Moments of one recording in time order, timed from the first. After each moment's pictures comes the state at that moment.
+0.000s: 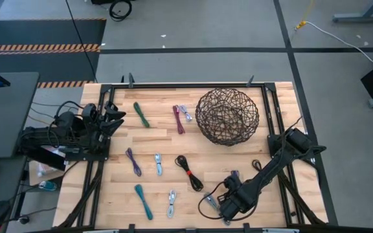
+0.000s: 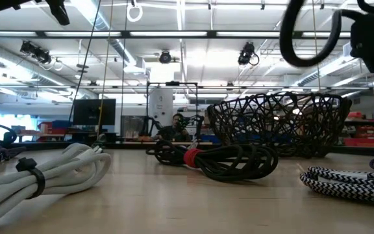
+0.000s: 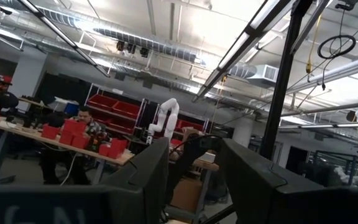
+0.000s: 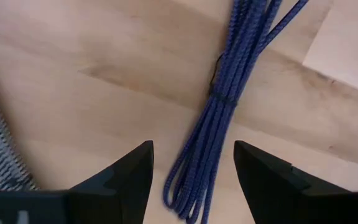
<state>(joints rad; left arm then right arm) 0.01 0.22 0.29 0.42 -0.09 -0.28 0.74 2.00 1.35 -1.02 -0.02 1.99</state>
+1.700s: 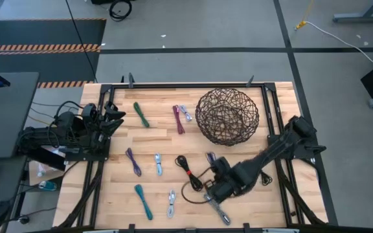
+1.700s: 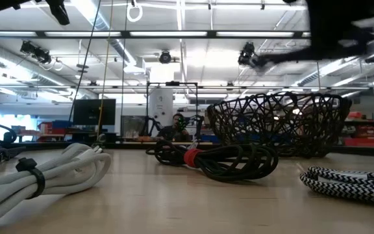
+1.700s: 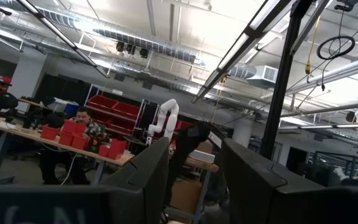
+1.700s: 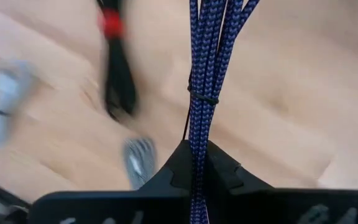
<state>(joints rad) 0.01 0.22 0.29 0.42 -0.09 -0.28 0.58 1.85 1.55 -1.14 0.29 1.66</state>
